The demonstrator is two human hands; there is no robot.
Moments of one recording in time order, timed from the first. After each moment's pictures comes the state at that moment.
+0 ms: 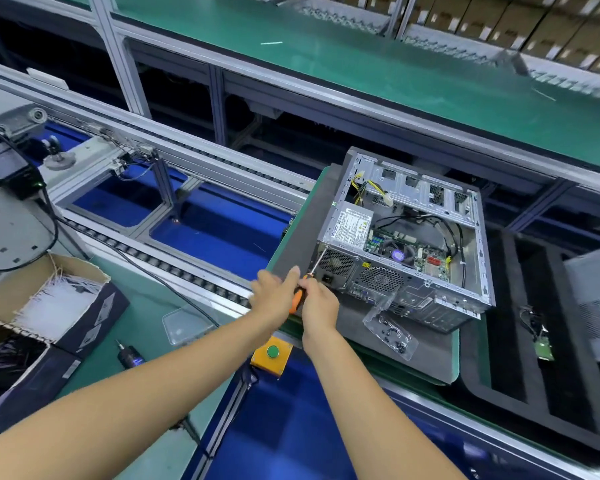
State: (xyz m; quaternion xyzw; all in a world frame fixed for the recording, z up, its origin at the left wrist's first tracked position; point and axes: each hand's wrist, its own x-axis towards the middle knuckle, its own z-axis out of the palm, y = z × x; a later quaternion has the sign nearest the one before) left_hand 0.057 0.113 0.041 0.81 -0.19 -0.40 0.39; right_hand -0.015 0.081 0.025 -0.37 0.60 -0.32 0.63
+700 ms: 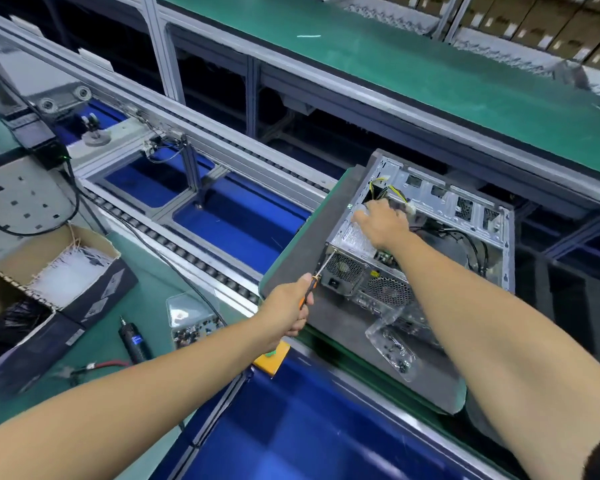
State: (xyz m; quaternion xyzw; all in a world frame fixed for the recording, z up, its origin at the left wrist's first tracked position) left_hand 0.035 0.111 0.041 0.66 -0.13 -0.56 0.48; right_hand -0.026 -0.152 0.069 -0.88 0.46 0.01 0.12
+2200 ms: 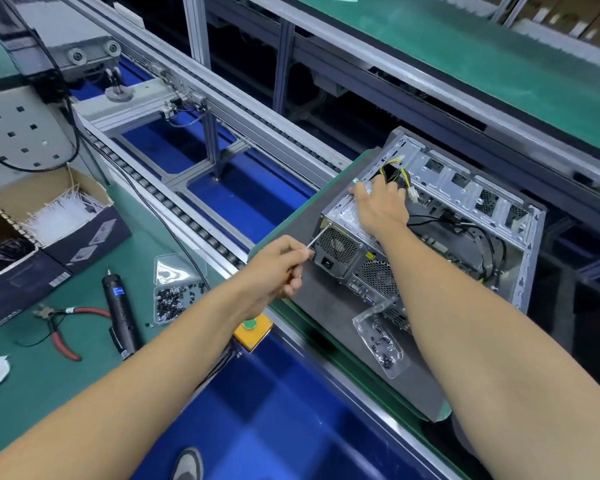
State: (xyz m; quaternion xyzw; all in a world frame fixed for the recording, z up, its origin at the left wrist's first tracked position) left_hand 0.026 0.098 0.021 0.59 -0.15 -0.51 0.60; right_hand -0.020 -0.159 0.038 -0.89 0.44 -0.03 0.09
